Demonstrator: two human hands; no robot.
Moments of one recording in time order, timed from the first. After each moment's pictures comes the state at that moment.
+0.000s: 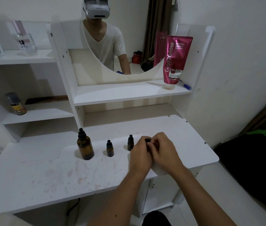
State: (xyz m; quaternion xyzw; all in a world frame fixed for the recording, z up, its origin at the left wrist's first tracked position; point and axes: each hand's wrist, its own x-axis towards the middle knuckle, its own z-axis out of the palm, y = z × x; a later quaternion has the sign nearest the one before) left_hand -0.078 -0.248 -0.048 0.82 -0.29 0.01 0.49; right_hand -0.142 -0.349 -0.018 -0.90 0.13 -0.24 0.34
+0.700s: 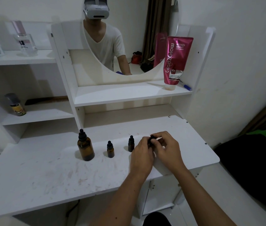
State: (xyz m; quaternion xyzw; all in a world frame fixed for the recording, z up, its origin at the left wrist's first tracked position) left_hand -0.078 -0.250 -0.047 0.83 -0.29 0.01 0.48; right_hand -0.136 -0.356 -0.022 -0.84 0.13 -0.33 0.42
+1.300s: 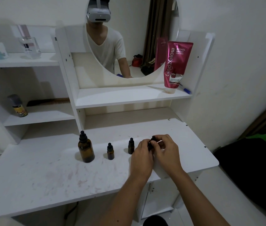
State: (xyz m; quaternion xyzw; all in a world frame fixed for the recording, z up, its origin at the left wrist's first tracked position) left_hand -0.081 -0.252 -0.045 0.83 -0.27 0.02 0.48; right_hand -0.132 -0.355 -0.028 -0.83 0.16 -0.34 0.41
